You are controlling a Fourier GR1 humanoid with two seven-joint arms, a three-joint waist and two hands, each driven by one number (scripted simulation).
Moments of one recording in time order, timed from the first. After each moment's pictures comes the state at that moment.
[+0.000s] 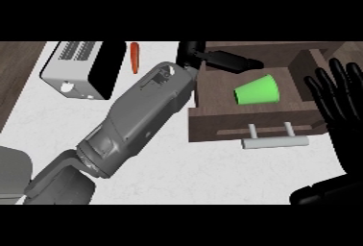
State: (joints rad) left arm -1.31 0.00 -0.50 -0.49 0.75 0.40 -0.47; right arm -0.14 -0.12 -0.12 -2.03 -0.33 0.23 0.17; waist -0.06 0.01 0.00
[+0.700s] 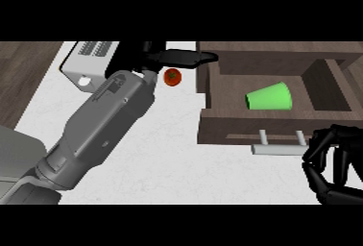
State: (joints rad) left arm -1.06 0.16 -0.41 -0.82 0.79 0.42 -0.39; right arm -0.04 -0.25 -0.09 -2.12 -0.21 0.37 0.17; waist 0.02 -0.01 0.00
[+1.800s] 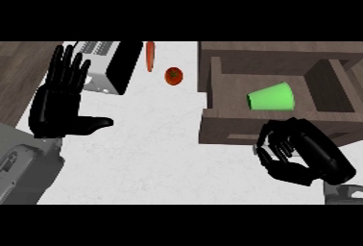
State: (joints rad) left arm -0.36 0.51 -0.29 -1.45 0.84 0.25 -0.33; right arm -0.10 -0.35 0.15 -1.81 0.50 0.30 -0.09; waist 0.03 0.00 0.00
